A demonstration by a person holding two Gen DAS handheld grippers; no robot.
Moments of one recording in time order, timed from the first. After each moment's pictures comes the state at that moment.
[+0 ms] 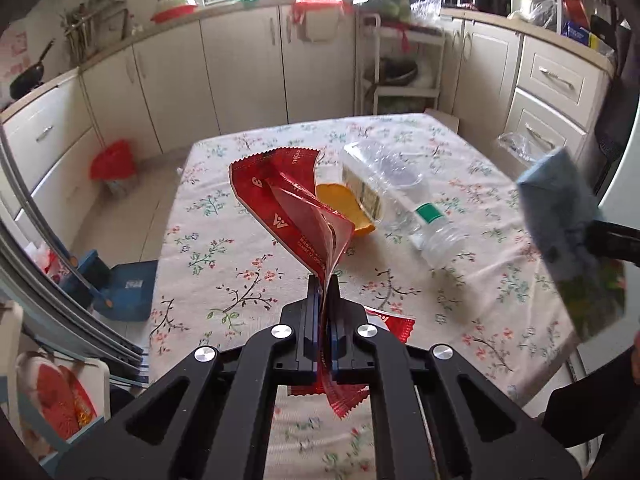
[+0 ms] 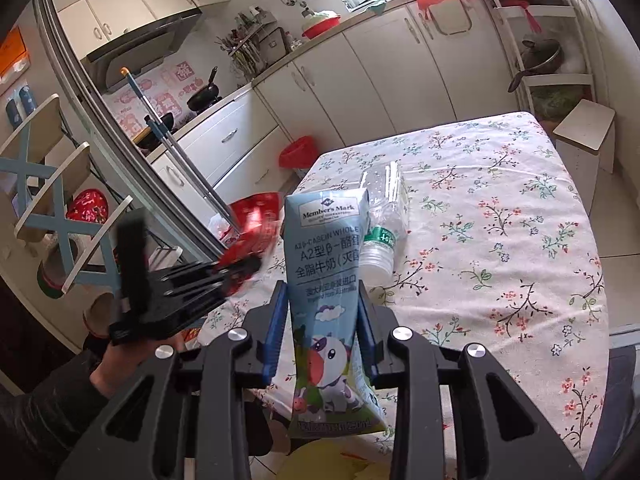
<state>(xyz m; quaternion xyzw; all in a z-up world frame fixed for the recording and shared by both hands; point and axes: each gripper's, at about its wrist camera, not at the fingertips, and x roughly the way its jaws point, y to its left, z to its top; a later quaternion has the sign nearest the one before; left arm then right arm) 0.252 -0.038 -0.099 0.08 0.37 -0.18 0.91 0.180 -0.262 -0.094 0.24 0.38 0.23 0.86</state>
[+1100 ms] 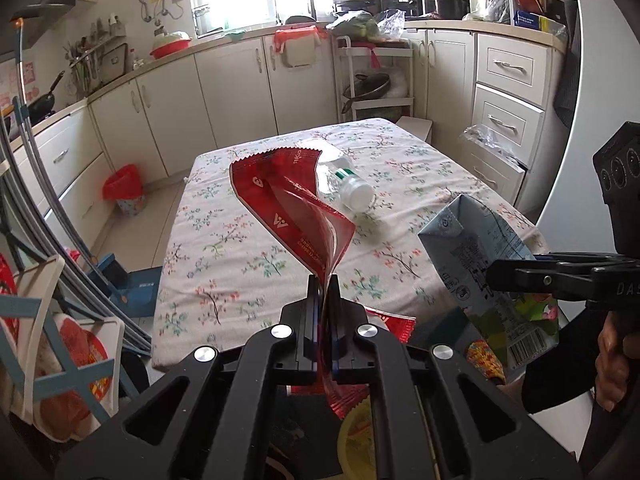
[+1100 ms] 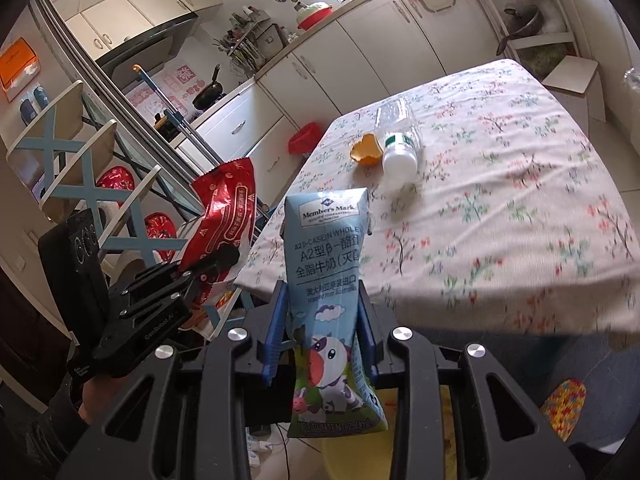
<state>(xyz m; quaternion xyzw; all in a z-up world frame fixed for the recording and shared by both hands) 0.095 -0.044 -0.075 0.11 0.33 -0.19 0.92 0.079 -0.235 -0.109 0.28 0.40 0.23 0.84</state>
